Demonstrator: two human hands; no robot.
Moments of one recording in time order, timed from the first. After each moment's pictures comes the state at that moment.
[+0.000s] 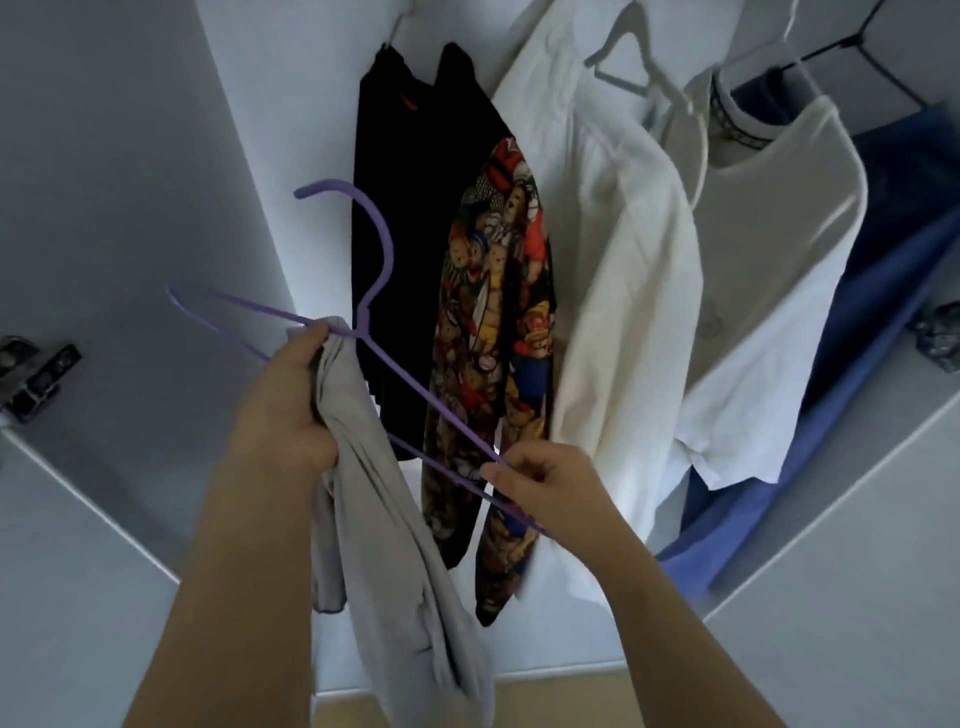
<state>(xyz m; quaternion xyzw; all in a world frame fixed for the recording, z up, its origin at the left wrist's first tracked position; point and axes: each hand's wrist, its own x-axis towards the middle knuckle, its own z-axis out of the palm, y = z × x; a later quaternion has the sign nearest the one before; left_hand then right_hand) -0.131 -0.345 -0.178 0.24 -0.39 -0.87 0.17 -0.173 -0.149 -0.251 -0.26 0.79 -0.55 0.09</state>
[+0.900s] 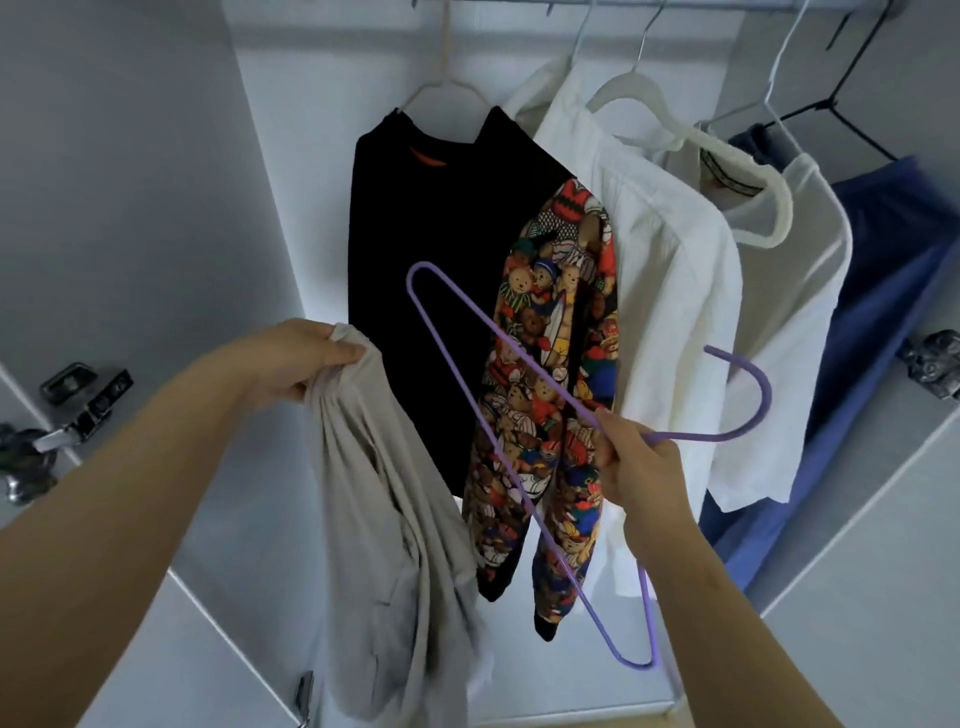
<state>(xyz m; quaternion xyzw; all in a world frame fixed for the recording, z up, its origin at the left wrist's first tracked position) -0.142 -0.425 -0.143 0.21 -0.84 -0.50 0.01 -0.184 -0.135 -0.224 -0.02 0.65 -0.76 0.04</state>
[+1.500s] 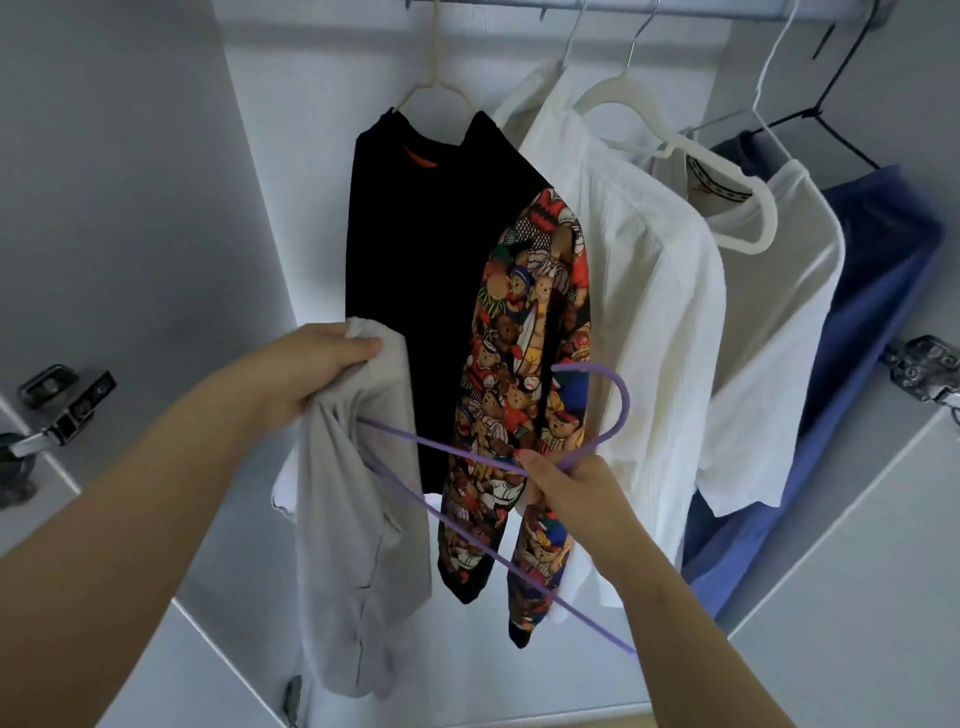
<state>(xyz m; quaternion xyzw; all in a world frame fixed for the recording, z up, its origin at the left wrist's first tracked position) -0.142 -0.394 -0.146 0.19 -0.75 -0.63 0.07 -0.175 -0.151 -0.239 -0.14 0.80 -0.58 0.10</state>
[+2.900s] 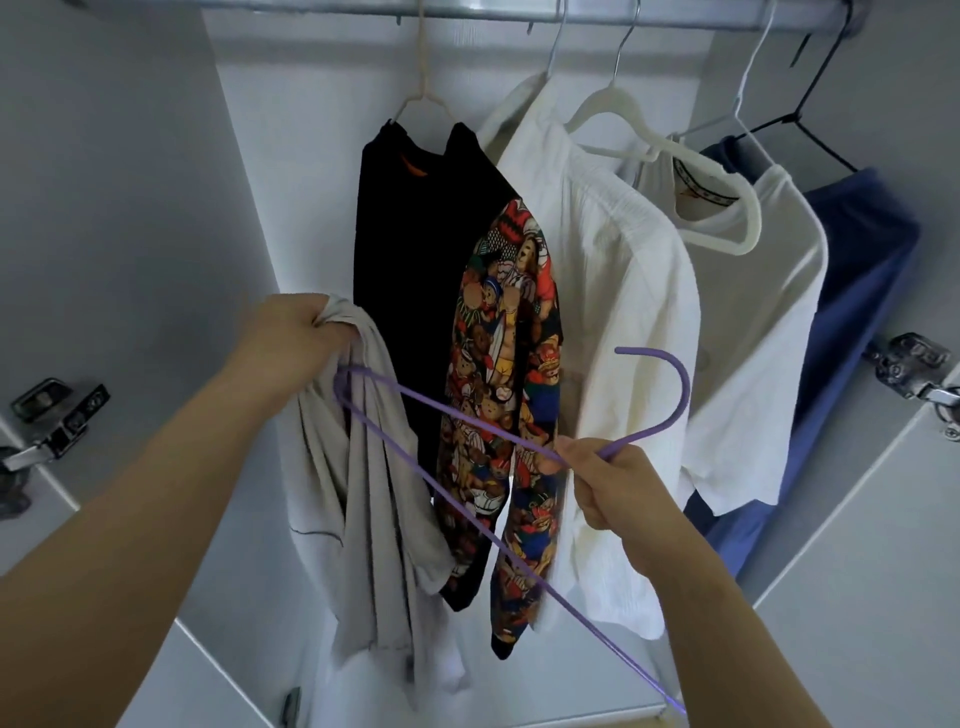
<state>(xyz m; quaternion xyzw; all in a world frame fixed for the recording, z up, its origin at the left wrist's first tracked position) -0.137 -0.383 -0.129 0.14 -0.86 -0.41 0.26 -0.177 -0.119 -0.214 -0.09 0.72 -0.67 0.15</state>
